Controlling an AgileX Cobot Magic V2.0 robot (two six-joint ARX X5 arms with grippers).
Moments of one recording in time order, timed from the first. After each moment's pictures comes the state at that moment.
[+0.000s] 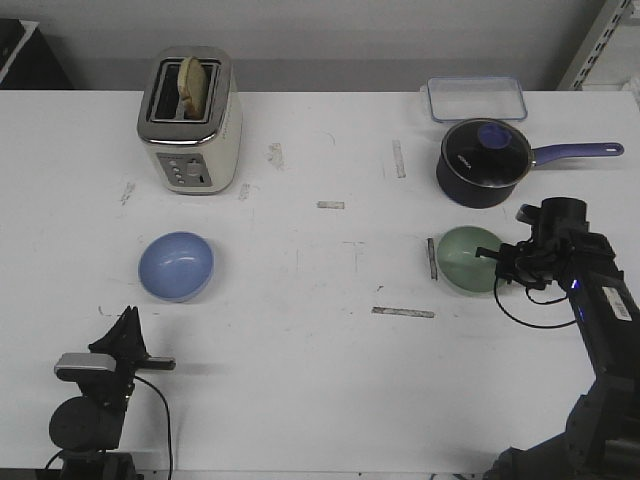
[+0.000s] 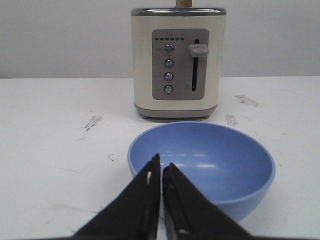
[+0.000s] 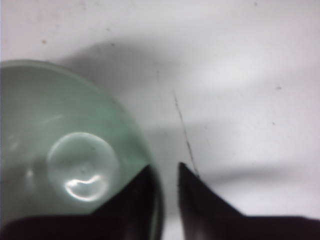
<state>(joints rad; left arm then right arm) -0.04 0.01 0.03 0.11 -0.03 0.00 -0.20 1.60 1.20 -0.79 -0.17 0.15</state>
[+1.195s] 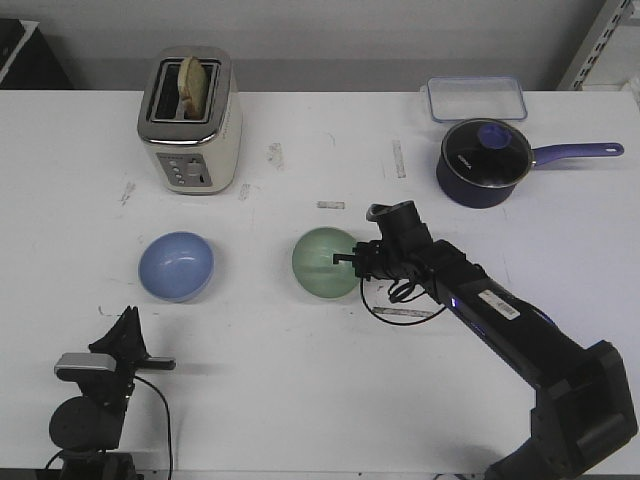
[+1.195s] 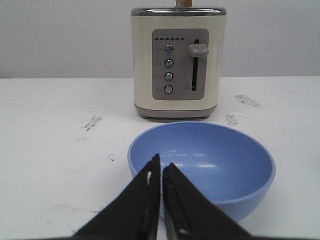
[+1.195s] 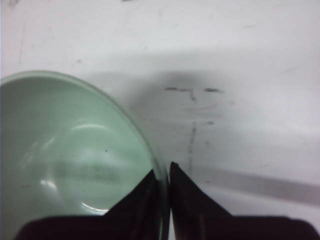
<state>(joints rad) -0.04 0.01 0.03 0.11 -0.03 0.00 0.45 1.68 1.20 -0.46 -0.23 0.55</state>
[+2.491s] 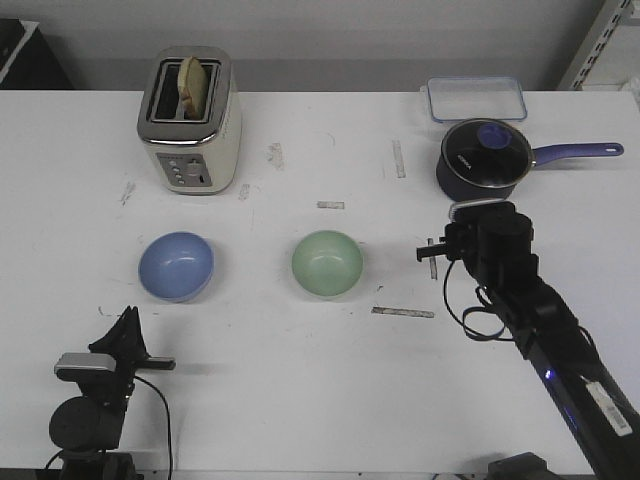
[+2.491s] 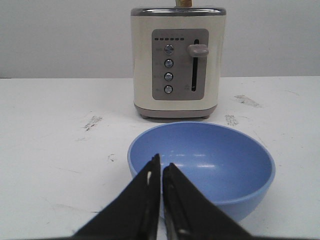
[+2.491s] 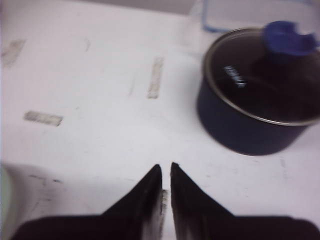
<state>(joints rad) -0.04 0.01 0.03 0.11 -0.03 0.00 0.22 1.18 0.98 -0.30 0.08 0.04</state>
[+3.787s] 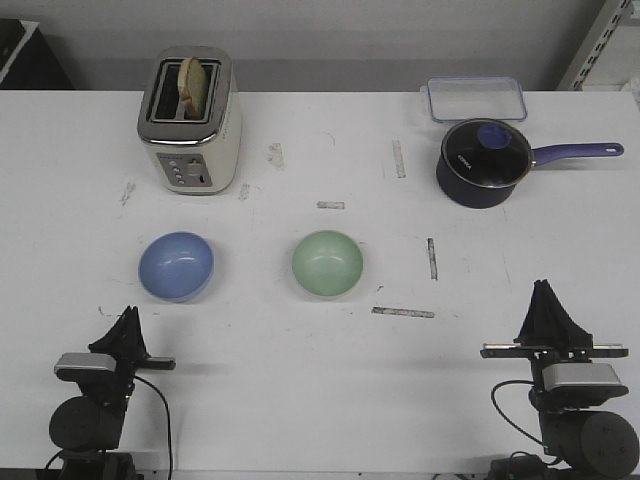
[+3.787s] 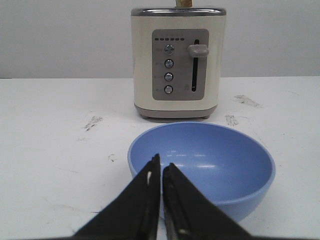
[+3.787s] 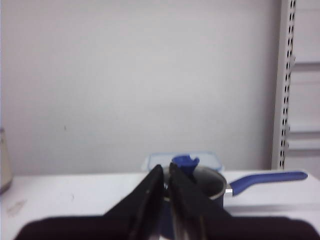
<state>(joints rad) -0.04 0.01 0.03 0.11 -0.03 0.00 0.11 0.20 0.43 0.00 0.08 0.03</state>
